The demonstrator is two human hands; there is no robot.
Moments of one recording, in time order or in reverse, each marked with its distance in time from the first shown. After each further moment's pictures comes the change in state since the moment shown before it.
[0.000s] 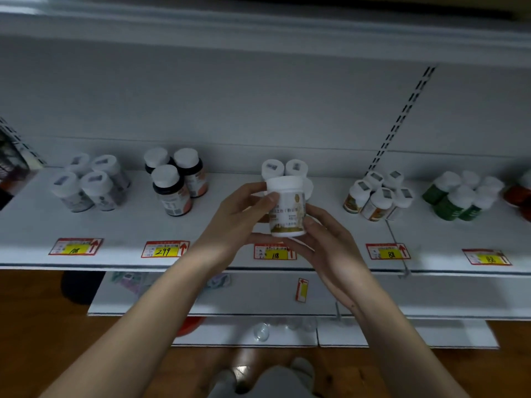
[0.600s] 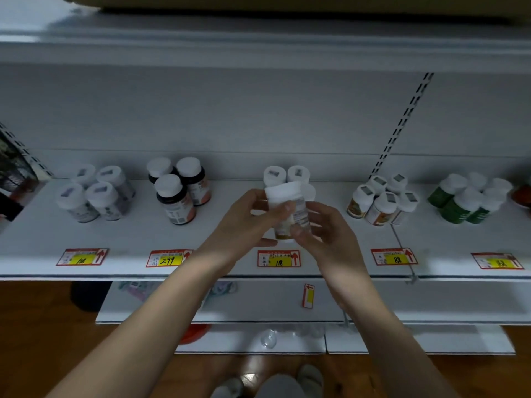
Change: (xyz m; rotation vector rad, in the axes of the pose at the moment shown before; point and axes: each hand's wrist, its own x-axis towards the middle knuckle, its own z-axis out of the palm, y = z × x) left_hand 0.010 0.007 0.004 0.229 0.003 -0.021; right_hand 0.004 0.000 0.009 -0.388 0.212 -0.142
